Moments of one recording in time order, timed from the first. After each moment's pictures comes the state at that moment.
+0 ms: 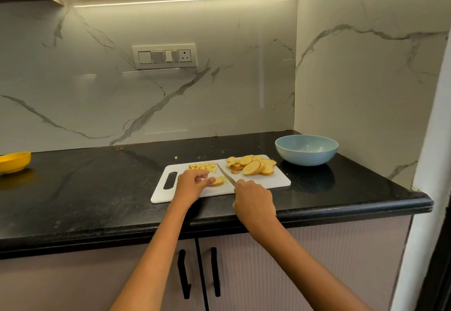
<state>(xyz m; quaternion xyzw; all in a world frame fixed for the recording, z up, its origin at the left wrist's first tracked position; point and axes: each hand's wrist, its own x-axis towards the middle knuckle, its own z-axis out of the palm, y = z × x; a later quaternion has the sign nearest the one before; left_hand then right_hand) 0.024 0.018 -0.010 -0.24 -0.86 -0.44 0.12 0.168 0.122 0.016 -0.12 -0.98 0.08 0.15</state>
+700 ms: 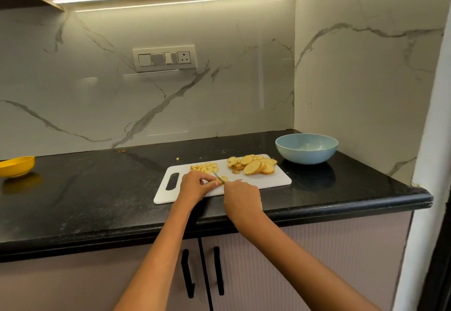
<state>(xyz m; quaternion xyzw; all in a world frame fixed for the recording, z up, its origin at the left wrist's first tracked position) 0.031 0.018 -0.007 -0.27 -0.87 -0.40 0.12 0.161 0.101 0.028 -0.09 -0.99 0.02 0.11</state>
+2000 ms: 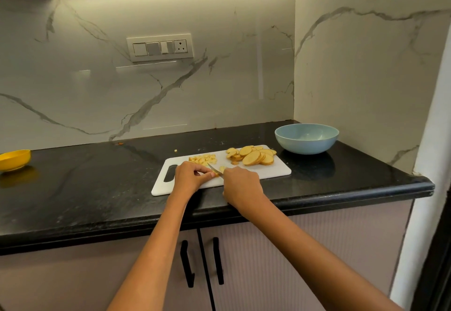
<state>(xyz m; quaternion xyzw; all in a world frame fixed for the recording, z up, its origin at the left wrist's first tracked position) 0.030 0.015 -0.005 -0.23 -0.88 -0.40 0.14 0.156 0.108 0.030 -0.07 -0.99 0.04 0.13</state>
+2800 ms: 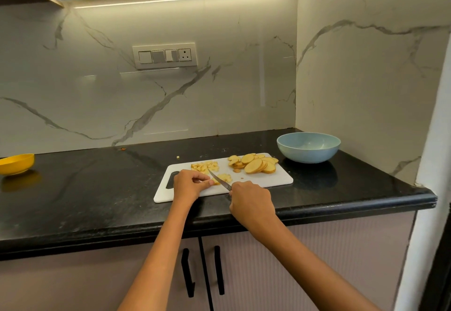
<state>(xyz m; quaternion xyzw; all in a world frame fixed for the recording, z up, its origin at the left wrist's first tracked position) 0.028 0.013 -0.010 -0.19 -0.85 -0.47 0.14 0.167 0.115 0.017 -0.08 -0.98 0.08 0.14</state>
